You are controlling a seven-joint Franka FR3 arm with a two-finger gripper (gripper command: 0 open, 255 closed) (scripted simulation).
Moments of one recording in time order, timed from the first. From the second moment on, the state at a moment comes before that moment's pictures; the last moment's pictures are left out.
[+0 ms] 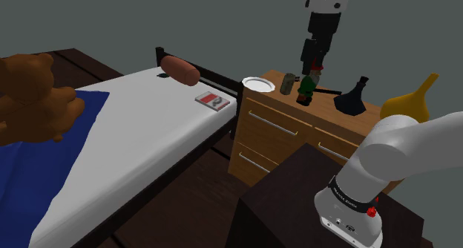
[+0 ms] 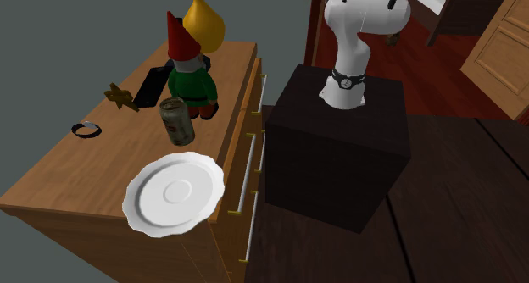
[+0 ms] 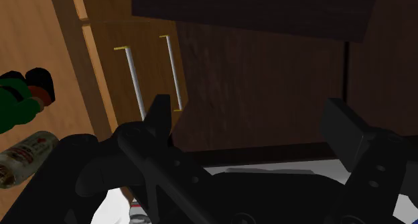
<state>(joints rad) 0.00 -0.77 0.04 -2.34 -0.07 1.45 -0.07</state>
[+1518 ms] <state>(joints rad) -0.12 -0.25 -0.32 -2.19 -0.14 1.92 -0.38</state>
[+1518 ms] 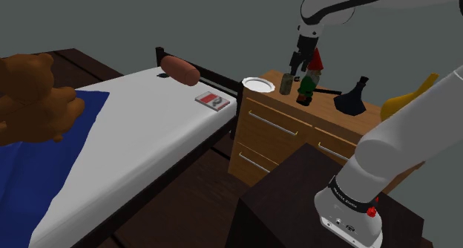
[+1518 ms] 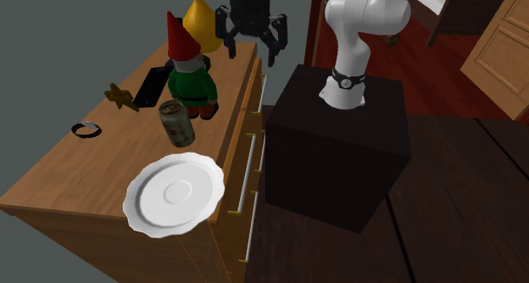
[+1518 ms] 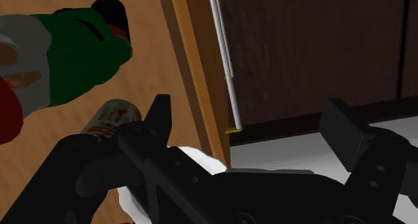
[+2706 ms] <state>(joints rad) -0.26 0.33 -0.43 -1.75 0.16 2.05 -0.69</state>
